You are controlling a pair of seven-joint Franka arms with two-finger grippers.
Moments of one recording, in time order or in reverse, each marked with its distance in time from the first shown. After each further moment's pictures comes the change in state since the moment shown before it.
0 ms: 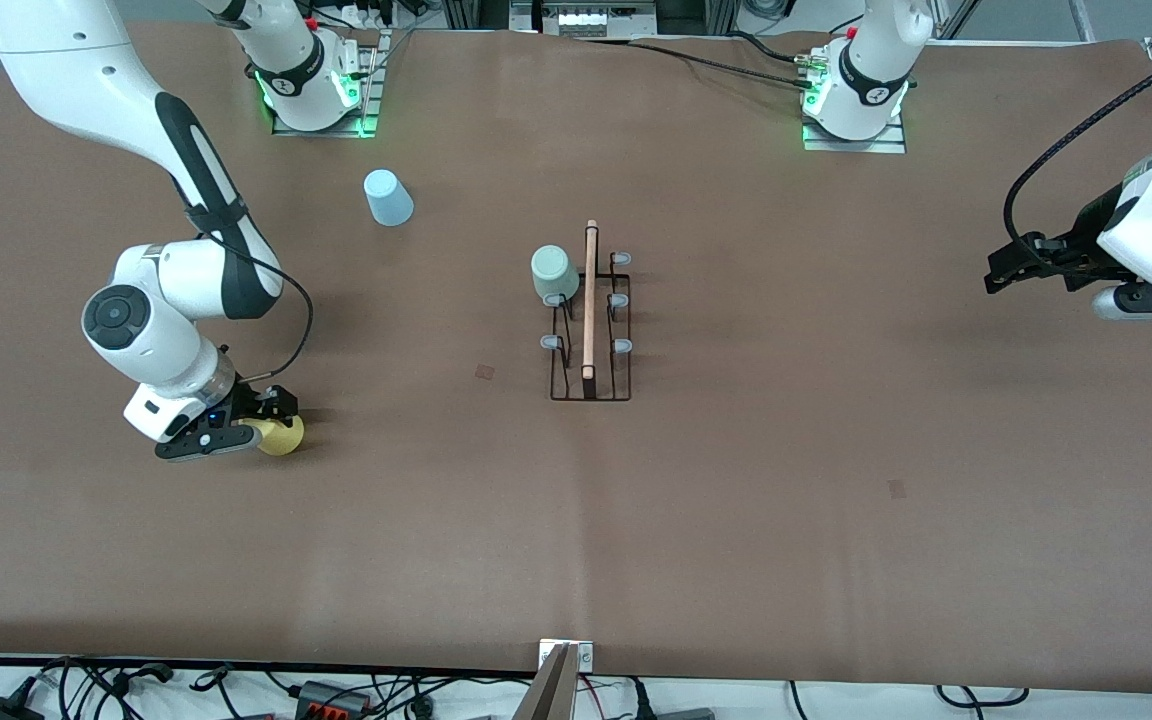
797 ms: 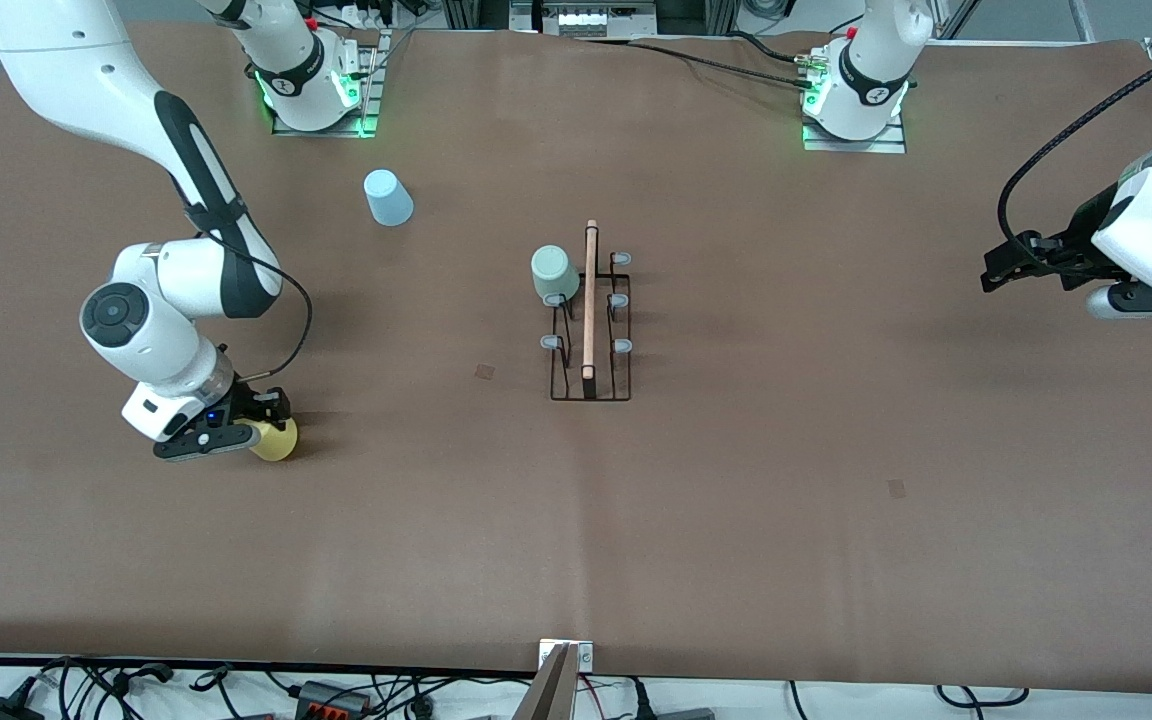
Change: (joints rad) left arm -0.006 0.000 0.000 0.000 0.000 -0.003 0.001; right arm 0.004 -0.040 -0.001 0.002 0.000 -0.016 -0.006
